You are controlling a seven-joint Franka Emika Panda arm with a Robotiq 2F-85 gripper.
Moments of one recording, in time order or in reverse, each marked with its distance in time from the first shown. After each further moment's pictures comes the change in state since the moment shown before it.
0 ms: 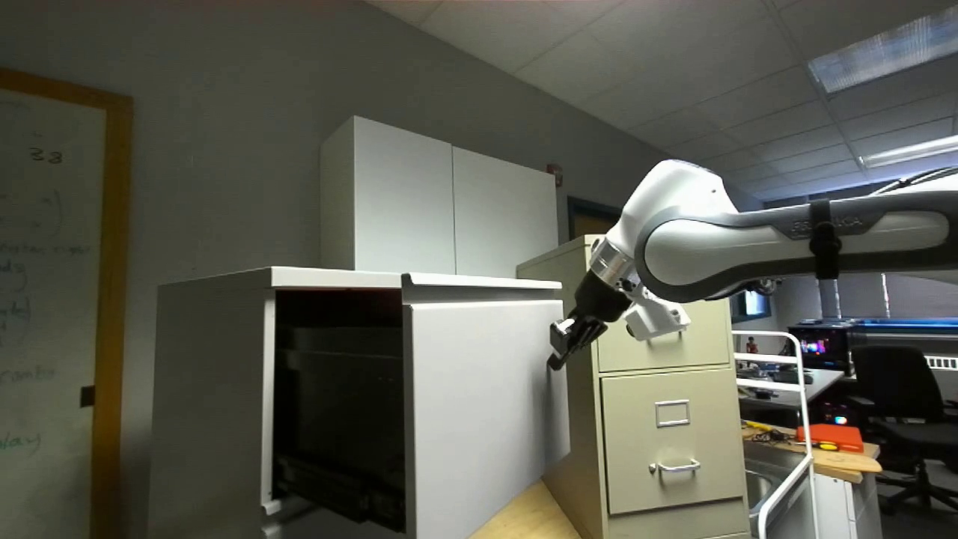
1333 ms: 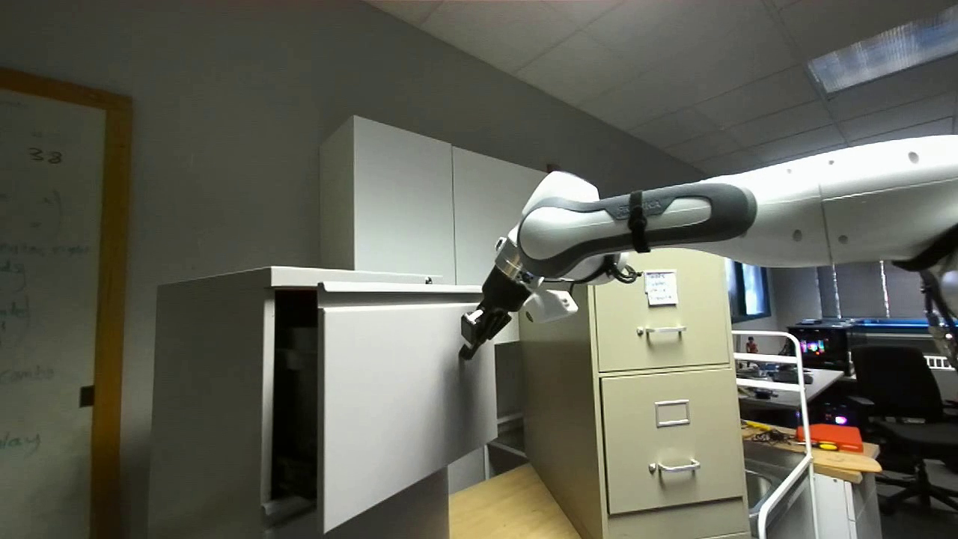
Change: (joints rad) arm 0.105 0.492 -0.018 0.457 0.112 -0.014 -0.199
